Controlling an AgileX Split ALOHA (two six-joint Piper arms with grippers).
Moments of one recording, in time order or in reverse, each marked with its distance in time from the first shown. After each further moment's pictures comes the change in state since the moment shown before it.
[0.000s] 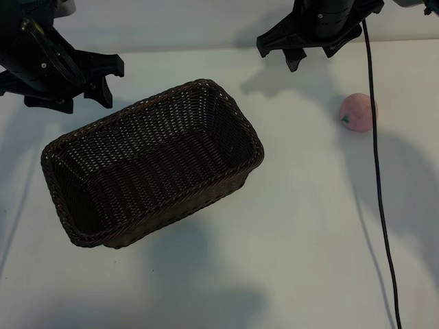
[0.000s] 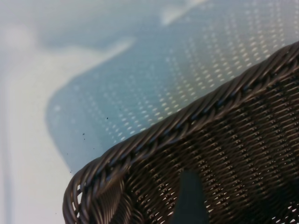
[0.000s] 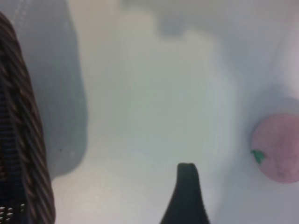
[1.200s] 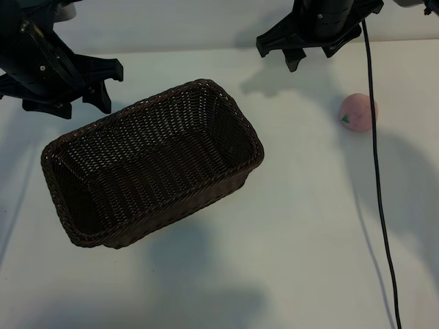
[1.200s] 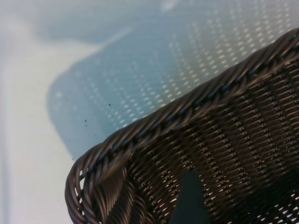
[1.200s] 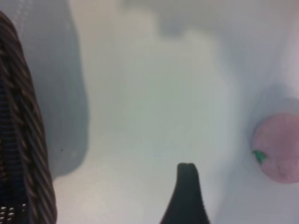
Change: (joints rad) left arm 0.000 0.000 0.000 0.000 0.036 0.000; right arm 0.000 0.000 0.000 0.003 -0.001 0.000
